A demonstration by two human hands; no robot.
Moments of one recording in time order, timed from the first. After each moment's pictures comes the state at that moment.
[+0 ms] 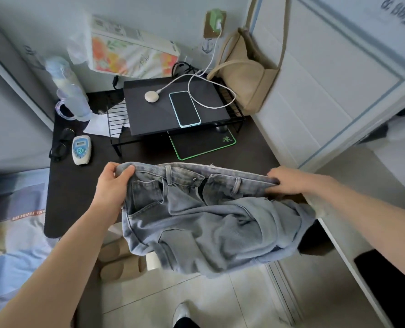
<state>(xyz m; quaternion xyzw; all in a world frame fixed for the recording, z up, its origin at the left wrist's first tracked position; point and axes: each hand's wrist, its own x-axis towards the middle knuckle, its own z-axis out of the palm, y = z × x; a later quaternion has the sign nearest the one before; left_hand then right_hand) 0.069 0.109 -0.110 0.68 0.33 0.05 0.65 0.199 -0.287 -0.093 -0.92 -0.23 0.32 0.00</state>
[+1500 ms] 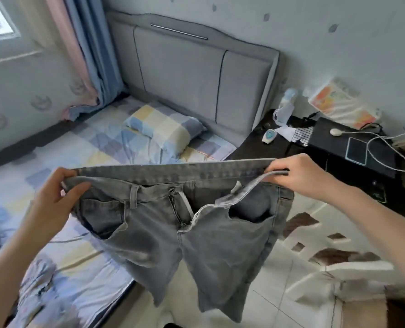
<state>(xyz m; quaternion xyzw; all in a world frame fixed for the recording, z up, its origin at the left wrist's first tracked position) -0.595 0.067 0.034 0.71 0.52 0.36 0.30 -0.151 -0.098 0.080 -0.70 -0.67 0.15 0.21</state>
